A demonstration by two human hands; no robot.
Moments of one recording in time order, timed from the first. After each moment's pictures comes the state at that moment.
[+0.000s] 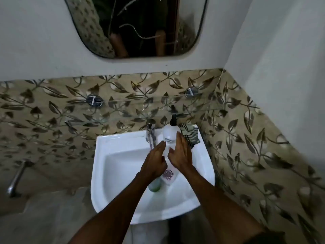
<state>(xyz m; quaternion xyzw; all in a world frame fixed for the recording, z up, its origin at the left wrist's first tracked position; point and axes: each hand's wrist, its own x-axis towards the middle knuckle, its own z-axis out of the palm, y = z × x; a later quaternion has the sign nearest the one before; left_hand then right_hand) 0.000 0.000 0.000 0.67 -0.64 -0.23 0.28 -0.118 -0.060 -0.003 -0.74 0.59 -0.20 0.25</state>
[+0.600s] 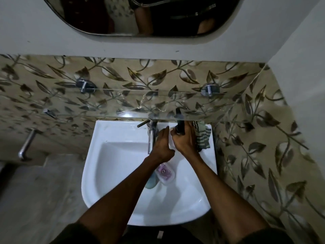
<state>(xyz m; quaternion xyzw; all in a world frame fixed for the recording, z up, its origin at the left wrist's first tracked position) -0.013 -0.110 -0.040 0.75 -0.50 -0.34 0.27 -0.102 -0.175 -0.029 -0.67 0.58 -0.27 0.38</state>
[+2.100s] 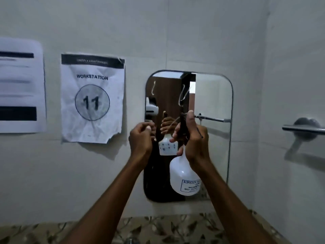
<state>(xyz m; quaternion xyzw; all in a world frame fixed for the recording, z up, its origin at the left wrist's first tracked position) 0.196 -0.068 0.483 0.45 -0.44 -0.16 0.76 0.047 -0.062 0.490 -0.63 0.18 -0.68 0.34</state>
